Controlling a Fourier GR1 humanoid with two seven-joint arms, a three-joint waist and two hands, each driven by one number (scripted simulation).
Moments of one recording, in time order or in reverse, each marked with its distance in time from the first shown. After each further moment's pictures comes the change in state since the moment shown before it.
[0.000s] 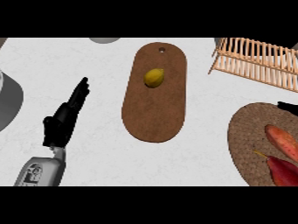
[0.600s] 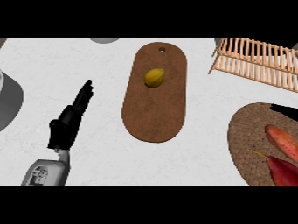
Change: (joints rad) left arm 0.016 -0.040 -0.001 -0.005 -0.034 -0.004 -0.002; right arm -0.053 0.053 0.010 0.157 0.118 -0.060 -0.085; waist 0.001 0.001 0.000
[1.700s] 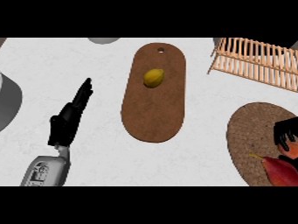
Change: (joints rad) left arm -0.026 -0.013 0.037 0.035 -0.020 -0.022 -0.009; right arm 0.050 0.107 -0.002 -0.059 0.113 -0.119 -0.034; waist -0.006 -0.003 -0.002
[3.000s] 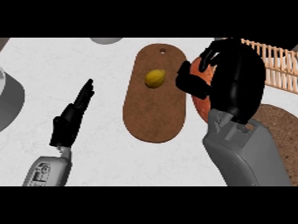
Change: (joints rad) left arm 0.002 -0.006 -0.006 0.010 -0.010 0.004 -0.007; right arm -0.555 0.564 0.329 -0.462 0.283 -0.527 1.611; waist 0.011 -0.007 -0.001
